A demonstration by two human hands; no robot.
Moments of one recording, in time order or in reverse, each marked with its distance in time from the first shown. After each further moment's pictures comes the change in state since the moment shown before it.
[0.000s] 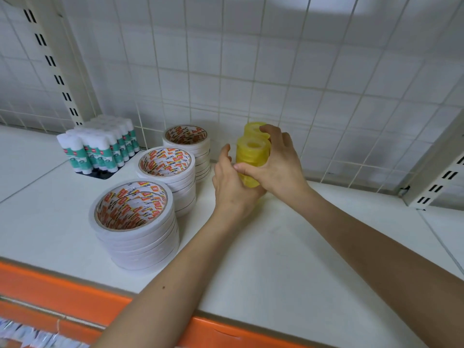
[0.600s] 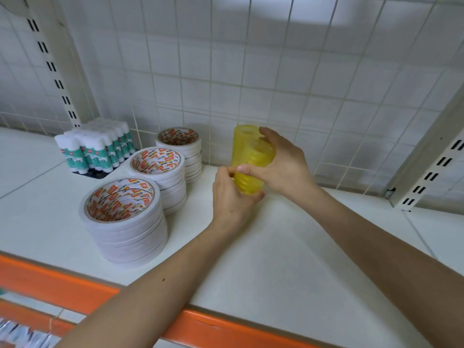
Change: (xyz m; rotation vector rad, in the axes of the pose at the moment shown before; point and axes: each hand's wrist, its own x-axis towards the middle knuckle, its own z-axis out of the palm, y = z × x) left_hand -0.015 -0.003 0.022 0.007 0.069 -0.056; right_hand -0.007 0.009 -0.034 -0.045 -0.069 -0.040
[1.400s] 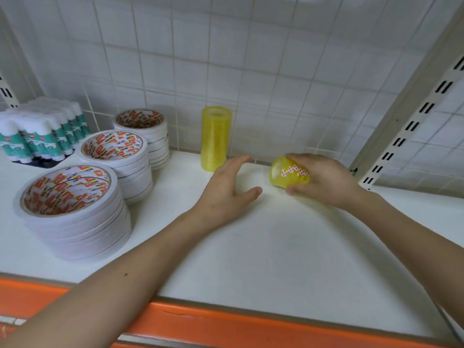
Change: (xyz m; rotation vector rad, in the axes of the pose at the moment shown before) left_hand -0.018 0.011 0.004 0.178 -0.468 0.323; right_hand -0.039 0.103 -0.062 -0.533 -0.243 0.028
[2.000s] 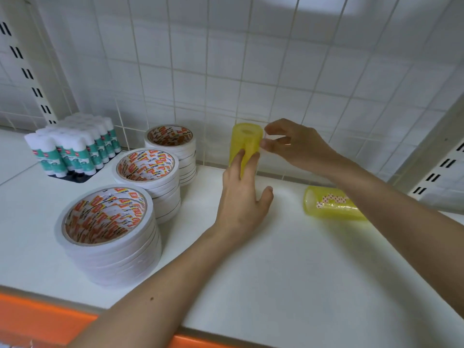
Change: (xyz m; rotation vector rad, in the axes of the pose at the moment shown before) left_hand 0.012 -0.005 -0.020 0.103 0.212 -0.025; right_hand 0.084 -0.085 -0.027 0.620 0.070 -0.016
